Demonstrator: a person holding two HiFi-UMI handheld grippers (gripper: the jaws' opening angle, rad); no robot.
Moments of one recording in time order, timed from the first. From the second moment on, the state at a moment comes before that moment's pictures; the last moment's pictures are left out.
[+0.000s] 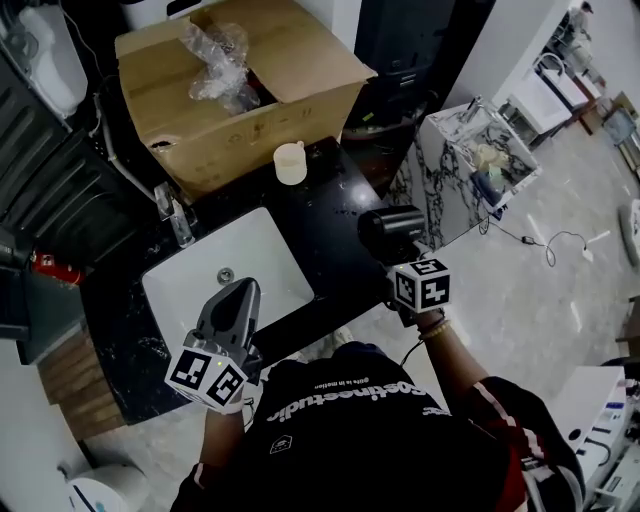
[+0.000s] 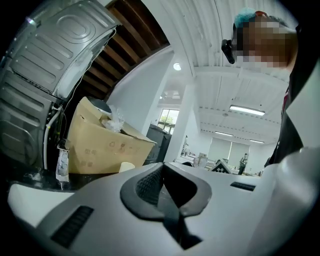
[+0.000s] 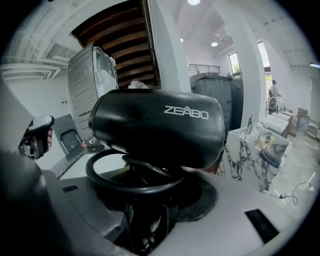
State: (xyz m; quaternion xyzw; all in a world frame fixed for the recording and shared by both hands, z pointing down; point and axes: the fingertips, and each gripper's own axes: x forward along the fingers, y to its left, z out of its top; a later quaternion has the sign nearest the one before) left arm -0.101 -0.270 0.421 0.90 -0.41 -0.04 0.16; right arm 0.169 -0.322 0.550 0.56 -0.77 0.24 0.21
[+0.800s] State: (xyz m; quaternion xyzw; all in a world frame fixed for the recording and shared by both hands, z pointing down) left arm -0.123 -0.274 0.434 0.87 -0.47 -0.02 0.17; right arm 0.171 -0.394 0.671 0.55 -0.69 0.29 0.37
